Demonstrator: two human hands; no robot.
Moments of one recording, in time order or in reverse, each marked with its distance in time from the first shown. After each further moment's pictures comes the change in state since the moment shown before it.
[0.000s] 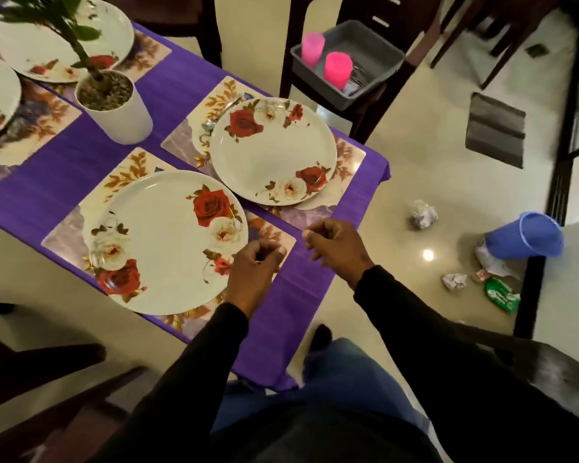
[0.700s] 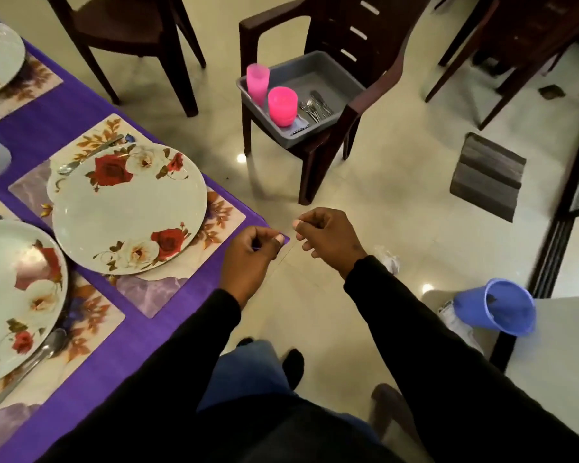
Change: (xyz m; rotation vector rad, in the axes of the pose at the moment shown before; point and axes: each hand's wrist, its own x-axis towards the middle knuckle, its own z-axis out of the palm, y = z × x) left_hand 0.134 0.149 0.320 -0.060 0.117 0.045; right_hand 0.202 0.050 -0.314 -0.007 -0.112 -0.081
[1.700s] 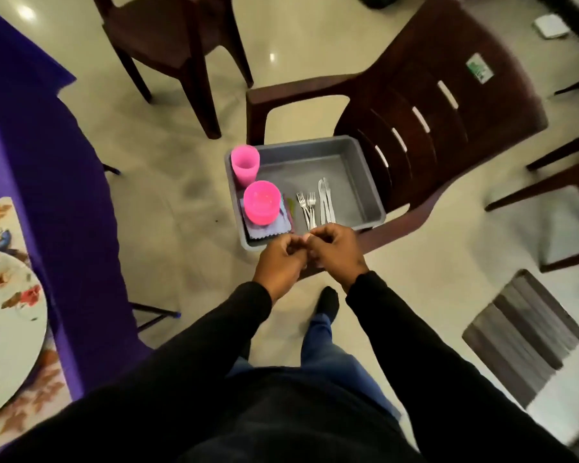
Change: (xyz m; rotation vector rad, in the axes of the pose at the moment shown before) left_hand 0.425 0.199 0.243 -0.187 0.184 -0.235; right_hand 0.493 -0.054 -0.217 -0.098 -0.276 -0.008
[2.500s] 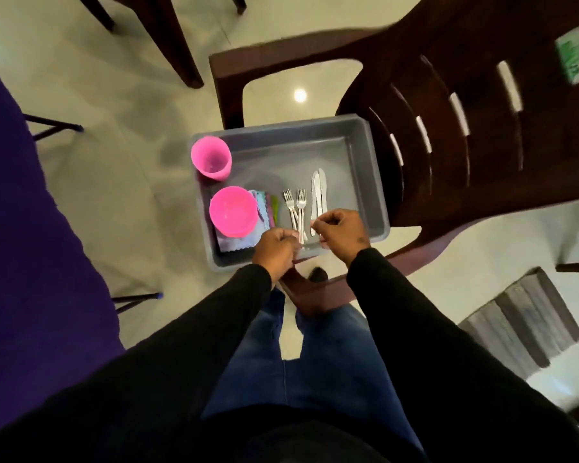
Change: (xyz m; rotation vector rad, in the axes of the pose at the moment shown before) left_hand 0.206 0.003 0.058 -0.042 0.055 -0.421; right_hand 0.213 0.028 -0.051 -0.173 -0.067 0.279
